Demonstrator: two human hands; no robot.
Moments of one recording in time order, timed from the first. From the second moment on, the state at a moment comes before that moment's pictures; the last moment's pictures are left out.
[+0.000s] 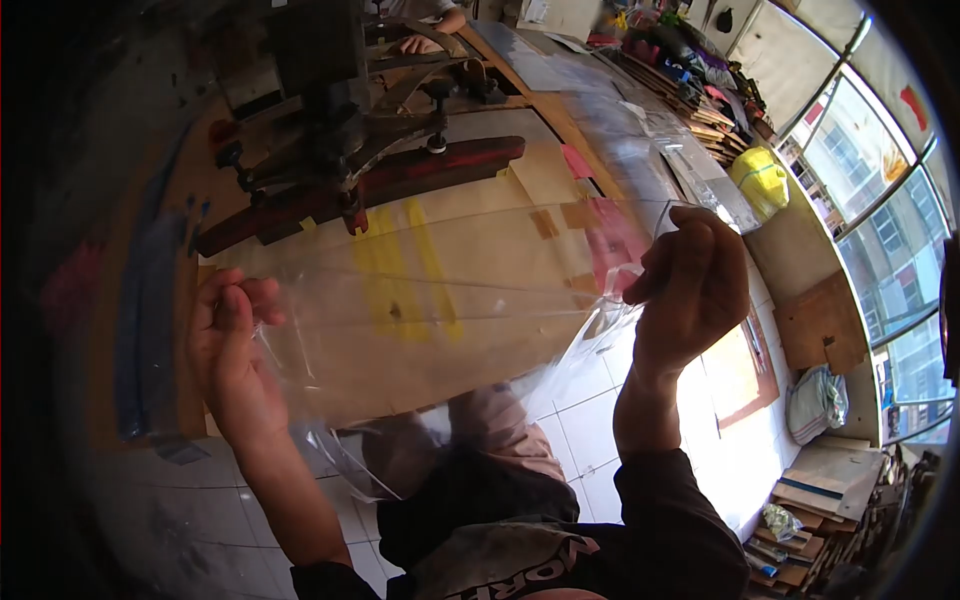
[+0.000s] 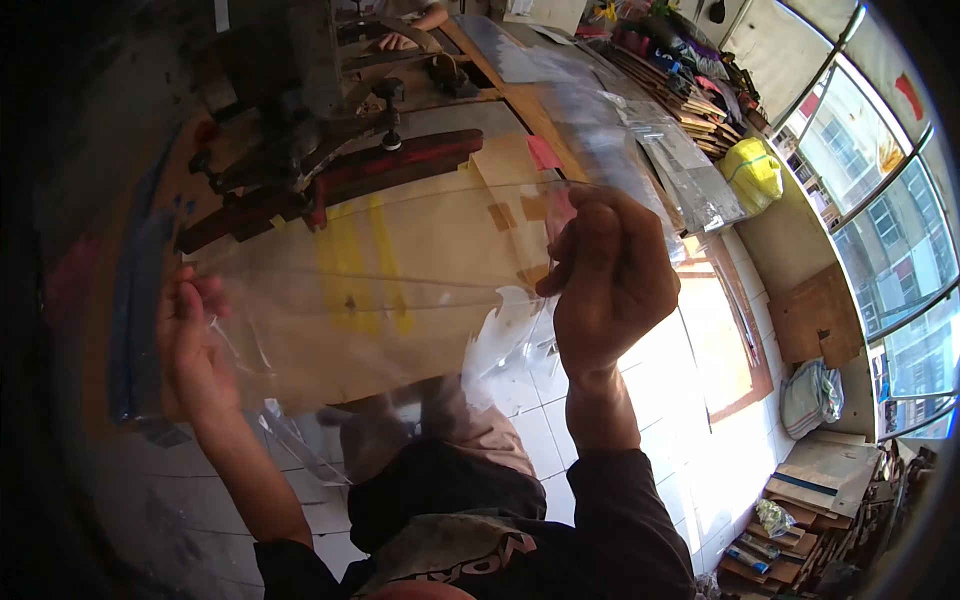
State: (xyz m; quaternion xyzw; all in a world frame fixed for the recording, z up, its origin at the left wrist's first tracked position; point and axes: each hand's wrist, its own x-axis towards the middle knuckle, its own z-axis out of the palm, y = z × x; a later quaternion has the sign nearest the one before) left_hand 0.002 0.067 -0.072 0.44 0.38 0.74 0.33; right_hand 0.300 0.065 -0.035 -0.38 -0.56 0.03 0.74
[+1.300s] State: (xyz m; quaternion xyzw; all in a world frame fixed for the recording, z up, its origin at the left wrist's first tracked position) left_hand 0.013 0.045 -0.045 0.61 0.30 0.70 0.22; right_hand 0.320 0.086 -0.042 -0.42 -0.43 -0.06 0.80
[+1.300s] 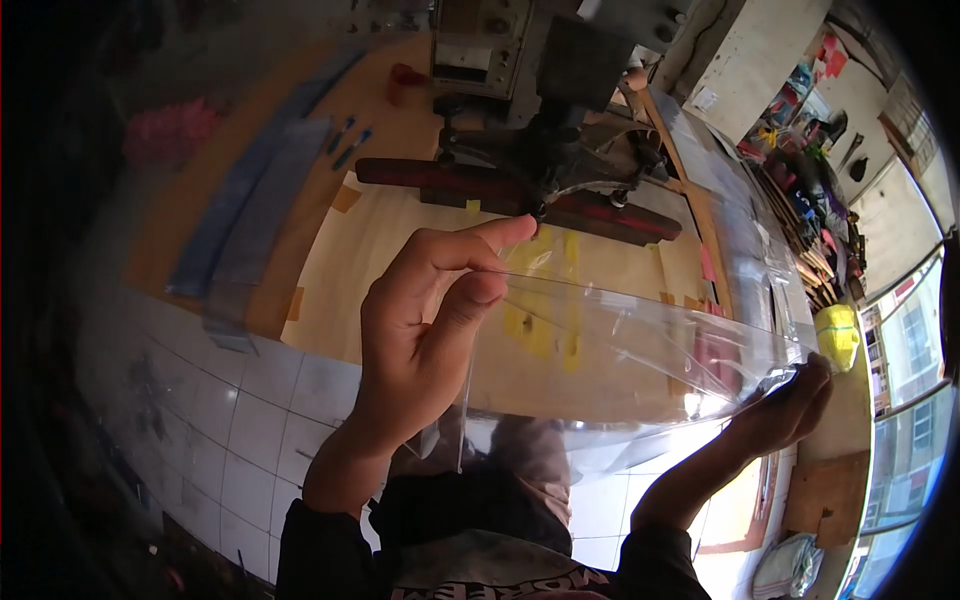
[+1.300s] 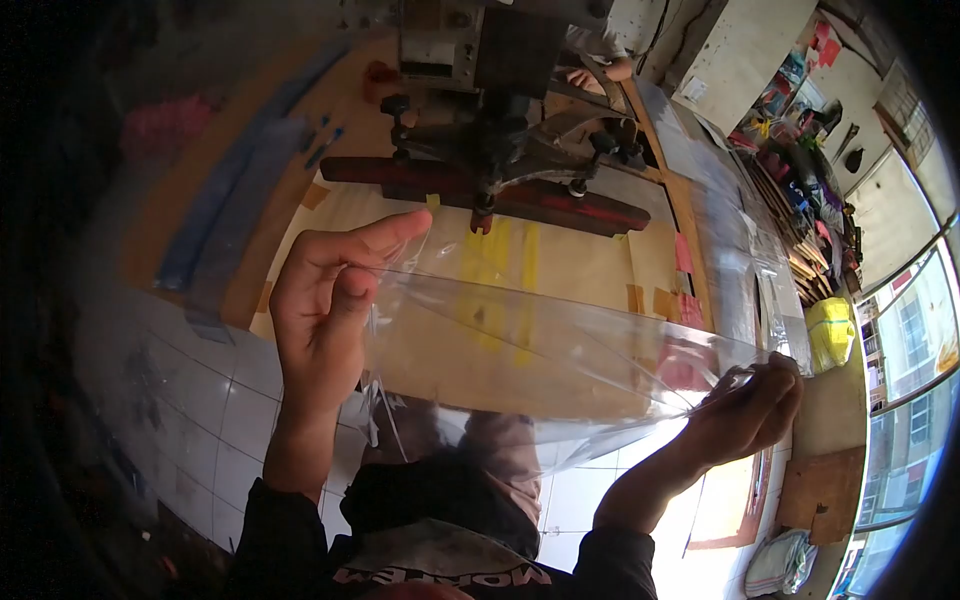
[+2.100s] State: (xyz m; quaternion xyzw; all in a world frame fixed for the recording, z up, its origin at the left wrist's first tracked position) left_hand 0.021 0.033 -0.058 0.50 0.34 0.74 0.30; right_hand 0.315 0.089 -0.067 -0.42 -0.44 0.03 0.79
